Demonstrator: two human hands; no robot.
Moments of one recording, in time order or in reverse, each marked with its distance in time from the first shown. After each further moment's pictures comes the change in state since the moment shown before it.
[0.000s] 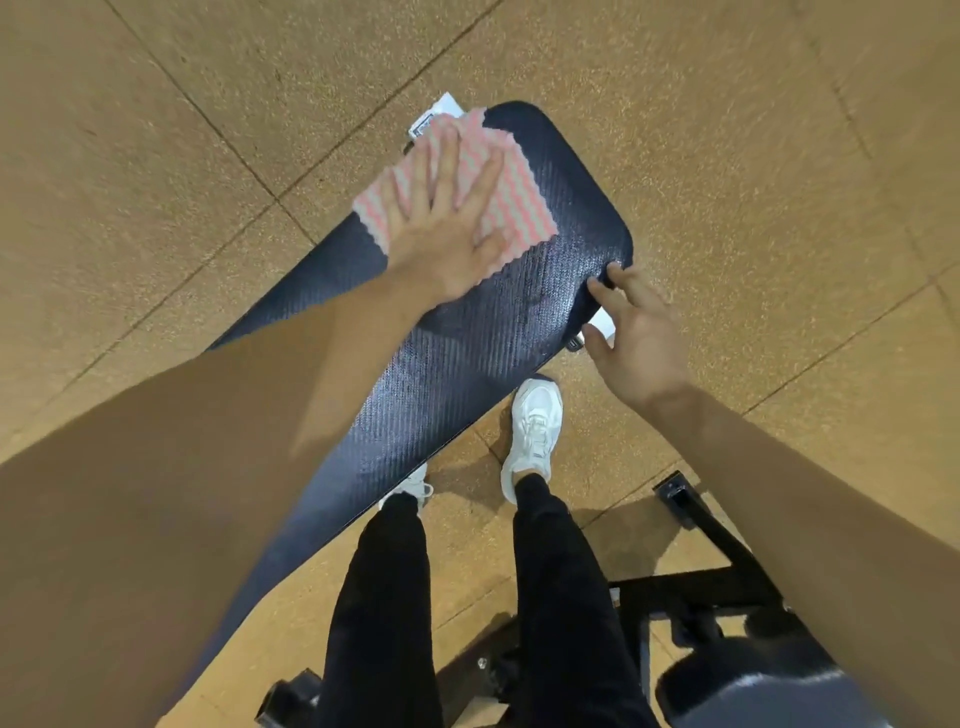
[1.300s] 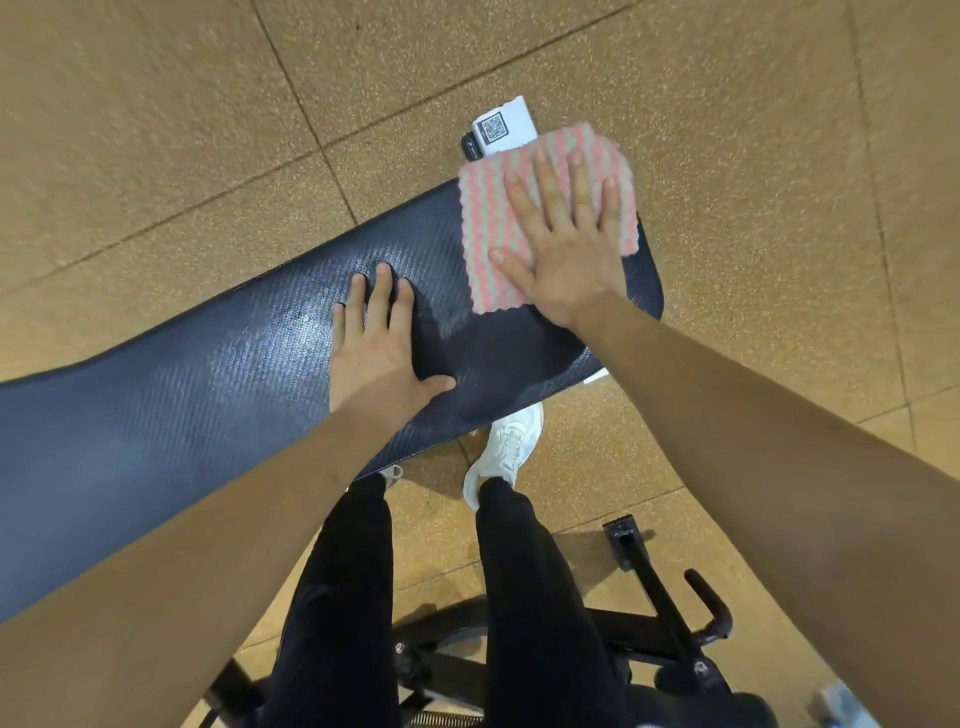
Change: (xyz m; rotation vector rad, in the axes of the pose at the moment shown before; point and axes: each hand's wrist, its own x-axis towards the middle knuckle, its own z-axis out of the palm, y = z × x) left_hand -0.142 -0.018 0.012 -0.082 -0.024 -0.431; right_hand 0.143 -0.084 0.013 -0.512 -0.071 -0.435
